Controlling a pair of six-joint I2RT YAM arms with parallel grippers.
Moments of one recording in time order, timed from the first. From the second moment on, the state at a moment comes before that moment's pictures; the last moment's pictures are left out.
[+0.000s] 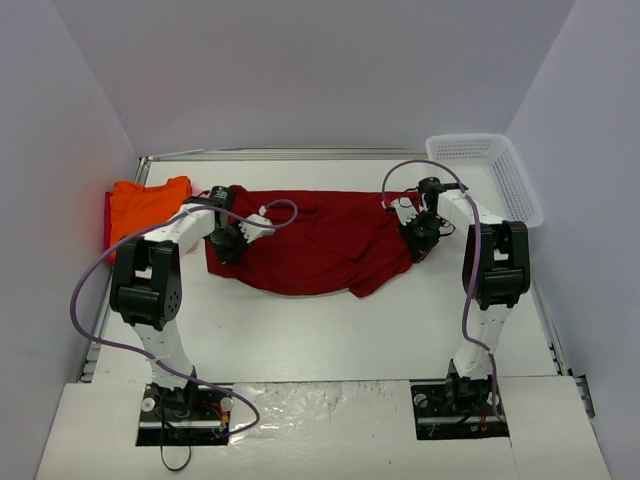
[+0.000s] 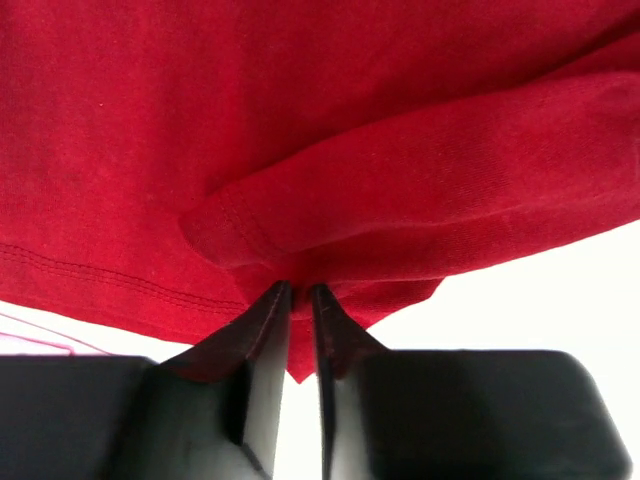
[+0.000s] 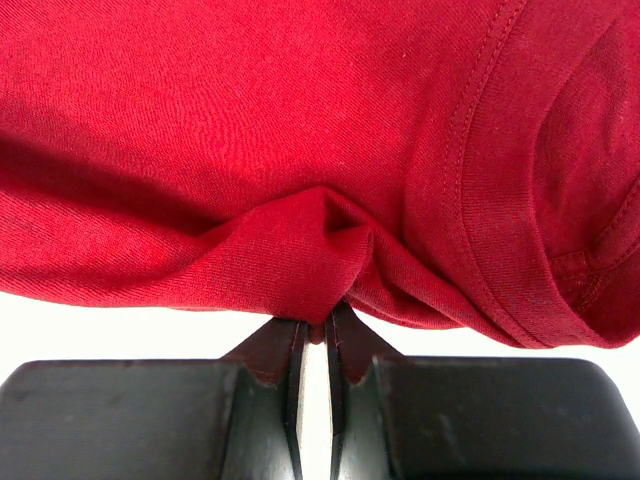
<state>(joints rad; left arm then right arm) -0.17 1.85 1.32 -0.81 0.22 0.89 0.08 1.99 1.43 -0.89 -0.22 -0.63</state>
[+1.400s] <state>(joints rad) -0.04 1.32 1.41 -0.78 0.10 0.53 0.04 1.62 1.57 -0.91 -0.18 -0.57</state>
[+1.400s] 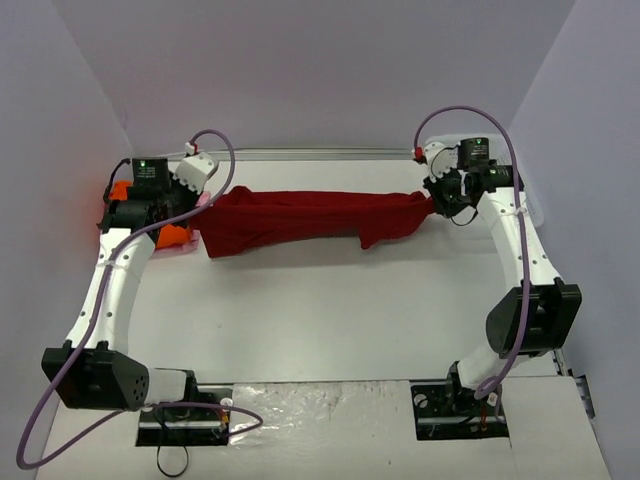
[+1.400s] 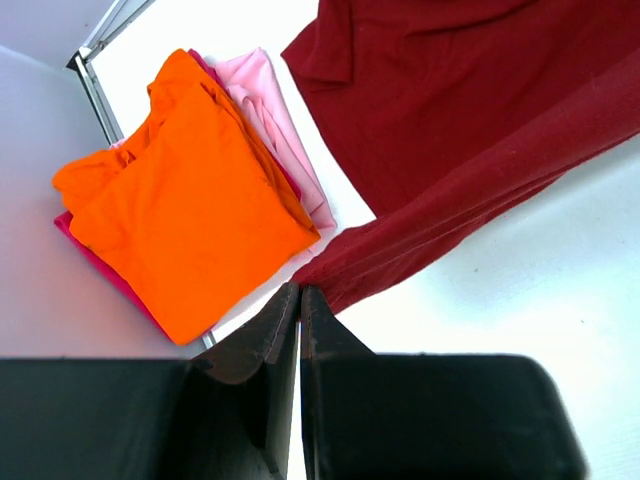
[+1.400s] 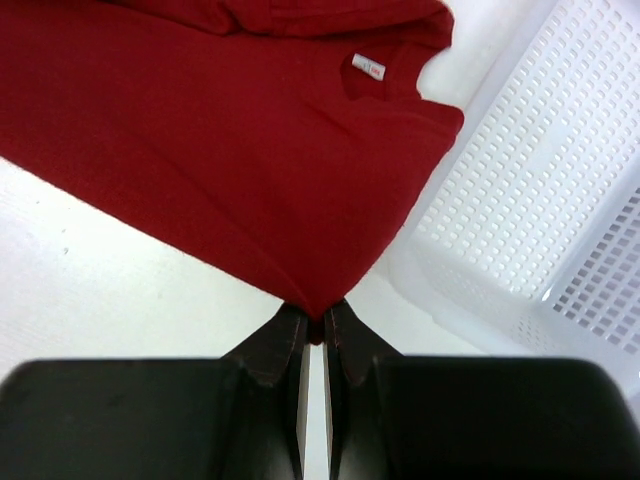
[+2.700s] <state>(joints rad) -0.04 1.41 1.30 -0.62 -0.01 0.43 0.04 1.92 1.89 -0.97 -0.26 -0.57</state>
